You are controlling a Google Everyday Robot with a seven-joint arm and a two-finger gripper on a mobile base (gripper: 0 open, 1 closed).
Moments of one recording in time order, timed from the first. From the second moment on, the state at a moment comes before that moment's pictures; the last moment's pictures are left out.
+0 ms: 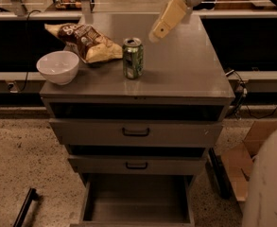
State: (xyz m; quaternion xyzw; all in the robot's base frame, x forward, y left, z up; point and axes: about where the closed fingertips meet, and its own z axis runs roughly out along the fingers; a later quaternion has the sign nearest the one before) arm 0.664 -0.056 1.020 -0.63 0.67 0.13 0.38
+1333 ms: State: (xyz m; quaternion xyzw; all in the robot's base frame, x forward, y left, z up) arm 0.697 -0.004 0.965 -0.53 0.66 0.24 0.48
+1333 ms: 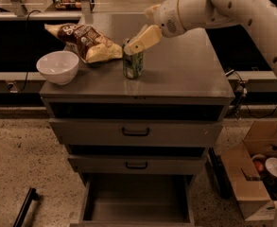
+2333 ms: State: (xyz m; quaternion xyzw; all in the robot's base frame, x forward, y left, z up) arm 0.719 0.005 0.926 -0.50 0.68 0.26 0.47
